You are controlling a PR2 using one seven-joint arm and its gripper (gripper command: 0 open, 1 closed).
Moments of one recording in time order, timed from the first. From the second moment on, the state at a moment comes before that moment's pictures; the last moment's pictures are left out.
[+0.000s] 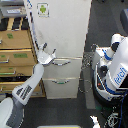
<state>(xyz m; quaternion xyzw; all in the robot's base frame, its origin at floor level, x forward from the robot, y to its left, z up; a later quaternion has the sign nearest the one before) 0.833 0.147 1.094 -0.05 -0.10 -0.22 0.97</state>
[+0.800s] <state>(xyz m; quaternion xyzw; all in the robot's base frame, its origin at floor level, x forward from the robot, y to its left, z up) 0.884 0.219 1.156 0.00 -0.11 -0.15 0.98</state>
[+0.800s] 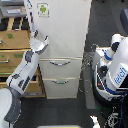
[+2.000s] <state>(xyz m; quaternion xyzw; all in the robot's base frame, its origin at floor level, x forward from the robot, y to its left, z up) 0.929 0.300 1.089 -0.02 -0.05 -0.11 0.99</state>
